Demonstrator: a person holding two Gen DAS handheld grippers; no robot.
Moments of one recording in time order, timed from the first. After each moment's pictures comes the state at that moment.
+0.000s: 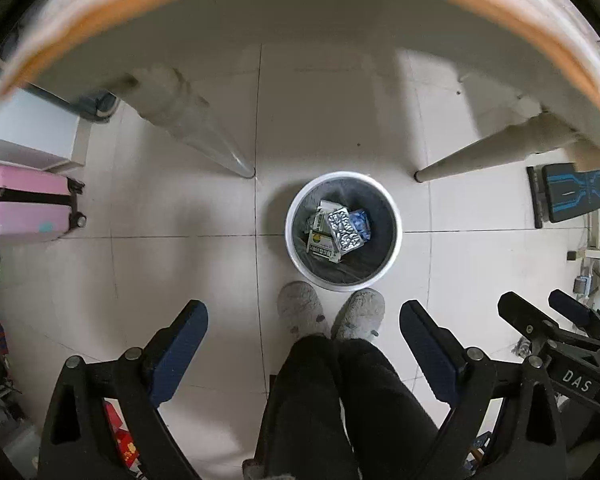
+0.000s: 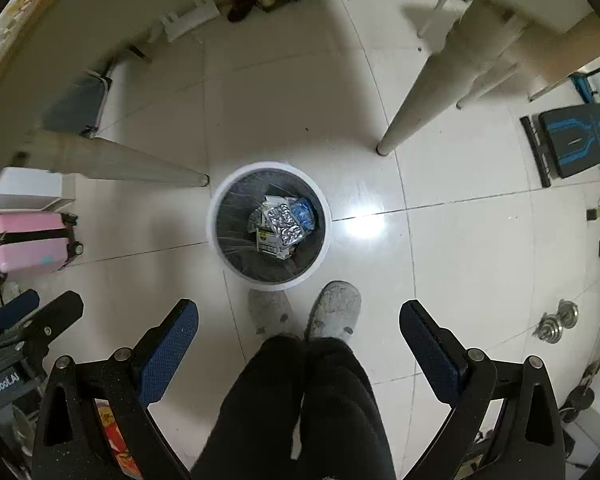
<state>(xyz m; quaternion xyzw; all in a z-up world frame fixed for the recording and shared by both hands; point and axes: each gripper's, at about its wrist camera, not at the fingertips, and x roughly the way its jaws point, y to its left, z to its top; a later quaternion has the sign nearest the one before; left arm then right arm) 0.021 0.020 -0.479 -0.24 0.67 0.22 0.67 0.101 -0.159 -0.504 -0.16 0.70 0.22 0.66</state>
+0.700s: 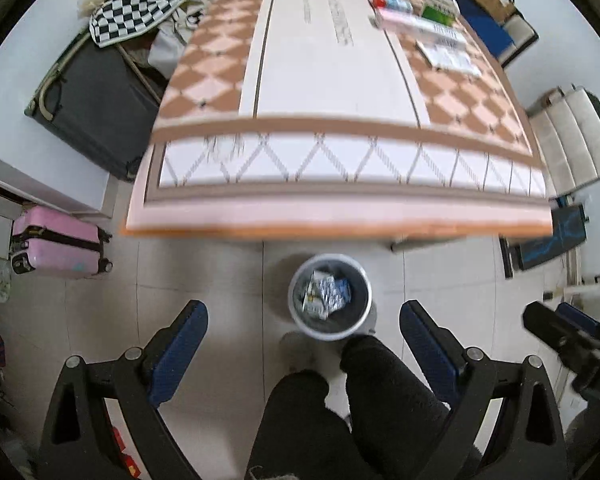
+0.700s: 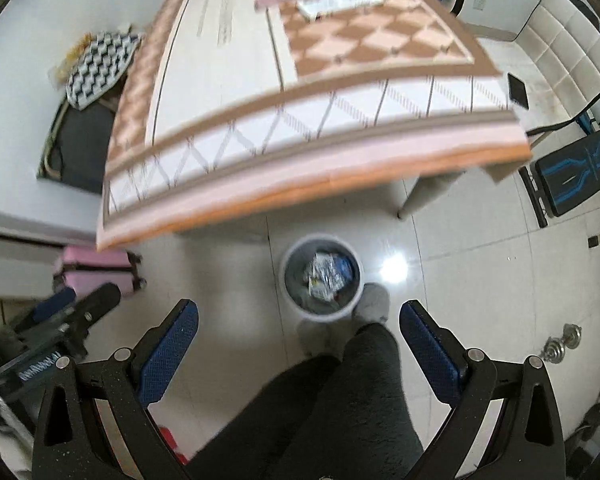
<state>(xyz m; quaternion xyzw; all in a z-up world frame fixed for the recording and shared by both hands) 0.057 0.054 -0.300 -0.22 0.58 0.26 0.74 0.128 -0.140 -0.259 -0.09 0.65 0.27 0.71</state>
